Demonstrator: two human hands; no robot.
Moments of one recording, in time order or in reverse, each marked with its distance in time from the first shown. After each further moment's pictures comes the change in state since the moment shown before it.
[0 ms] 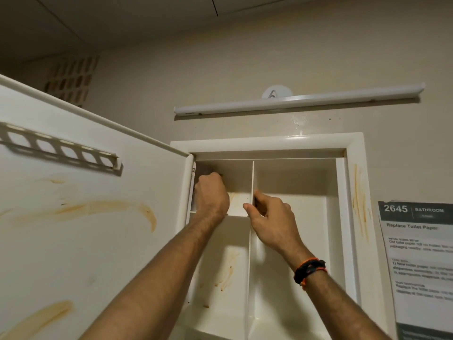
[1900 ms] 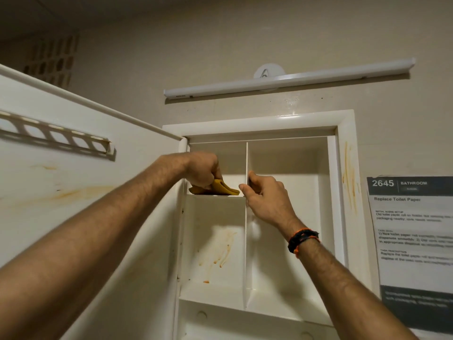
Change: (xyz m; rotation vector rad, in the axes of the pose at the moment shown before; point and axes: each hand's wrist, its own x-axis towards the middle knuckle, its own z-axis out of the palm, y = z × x) left_hand 0.024 0.006 -0.088 0.366 -0.860 0.514; right_hand 0.001 -0.002 -0.004 -0.015 -0.035 0.013
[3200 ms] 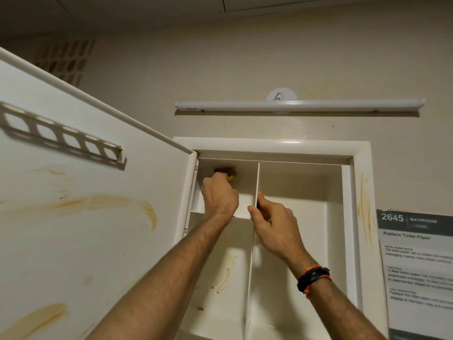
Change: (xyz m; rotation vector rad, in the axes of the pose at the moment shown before) left_hand 0.055 0.031 0.072 -0.737 0.920 -0.414; right_hand -0.004 0.003 0.005 -0.079 0.055 -0.103
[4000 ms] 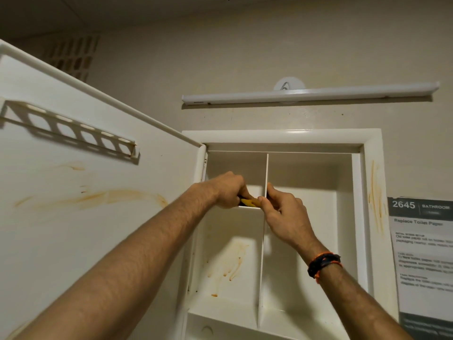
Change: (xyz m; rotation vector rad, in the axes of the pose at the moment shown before) left_hand 0.020 0.003 -0.053 0.605 -0.842 0.575; right_hand 0.000 -0.003 0.000 -0.018 -0.008 0.027
